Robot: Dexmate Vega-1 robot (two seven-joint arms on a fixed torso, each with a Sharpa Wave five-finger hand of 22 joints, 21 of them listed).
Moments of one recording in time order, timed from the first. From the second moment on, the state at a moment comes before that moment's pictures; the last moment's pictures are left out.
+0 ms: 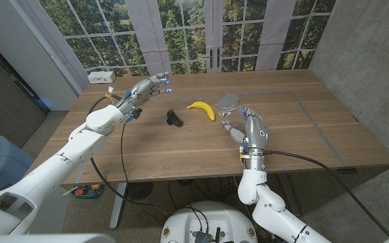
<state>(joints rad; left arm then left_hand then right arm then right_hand) 0.82 0.76 0.37 -1.50 -0.54 -0.28 -0.24 0.35 0.00 0.70 -0.20 0.18 0.12 -0.07 0.22 0.18 0.09 -0.03 0.21 0.19 0.20 -0.04 0.20 0.18 0.33 0.09 0.24 0.18 -1.17 -0.41 -0.66 -1.76 -0.70 -0.32 -1.00 0.94 -0.08 0.22 -0.17 0.27 0.58 0.21 0.71 0.22 0.67 0.17 0.78 0.50 0.67 0.06 0.65 0.84 0.49 0.02 0.52 0.22</state>
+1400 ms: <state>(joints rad) 0.69 0.84 0.46 -1.58 -0.39 -0.29 -0.43 0.49 -0.14 0.64 -0.19 0.17 0.08 -0.21 0.21 0.18 0.07 -0.05 0.21 0.19 0.17 -0.03 0.18 0.18 0.35 0.12 0.21 0.18 -1.02 -0.50 -0.79 -1.82 -0.81 -0.56 -0.81 0.94 -0.08 0.22 -0.17 0.28 0.58 0.21 0.71 0.22 0.67 0.17 0.78 0.50 0.67 0.06 0.62 0.87 0.45 0.02 0.53 0.21</state>
